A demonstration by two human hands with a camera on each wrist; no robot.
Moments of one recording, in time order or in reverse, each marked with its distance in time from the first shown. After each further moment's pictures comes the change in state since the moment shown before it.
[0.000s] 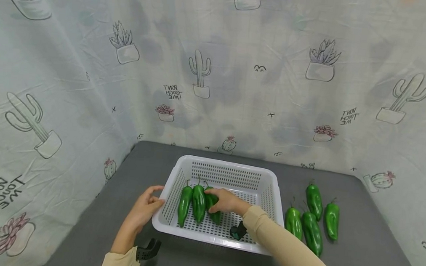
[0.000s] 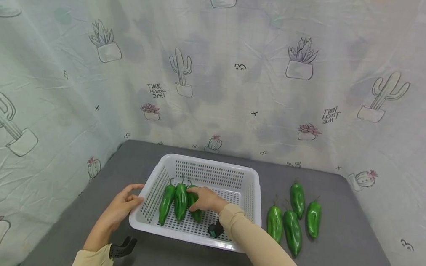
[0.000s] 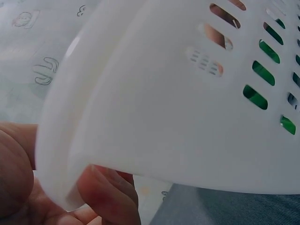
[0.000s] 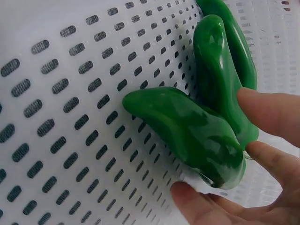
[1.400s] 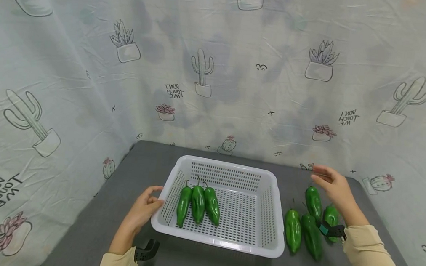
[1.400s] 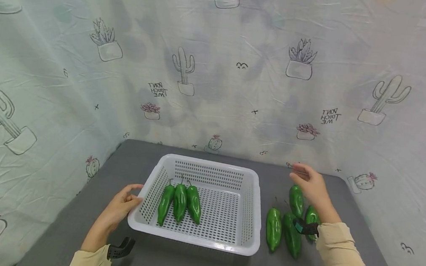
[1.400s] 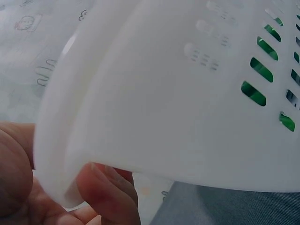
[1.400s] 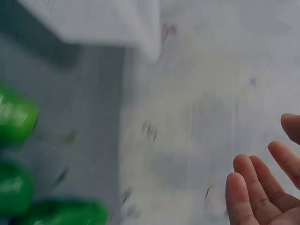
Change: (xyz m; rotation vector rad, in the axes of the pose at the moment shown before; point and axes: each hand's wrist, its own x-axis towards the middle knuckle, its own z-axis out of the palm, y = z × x) left_hand -0.001 -0.001 0.001 -0.010 0.010 -0.013; right_hand -0.181 0.115 -0.164 0.129 0.659 0.015
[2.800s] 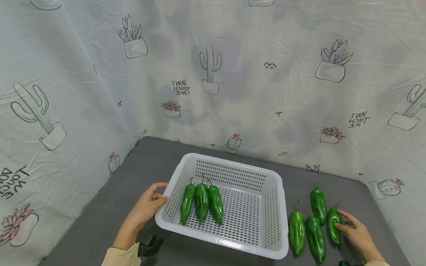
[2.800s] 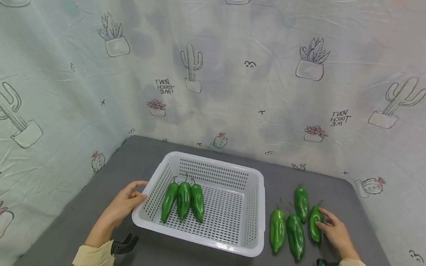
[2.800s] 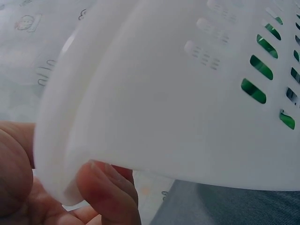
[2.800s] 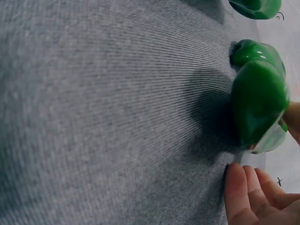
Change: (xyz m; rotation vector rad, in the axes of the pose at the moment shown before) left_hand 0.001 -0.002 0.002 0.000 0.010 0.012; right_hand -0.054 0.144 0.003 -0.098 -0.170 0.330
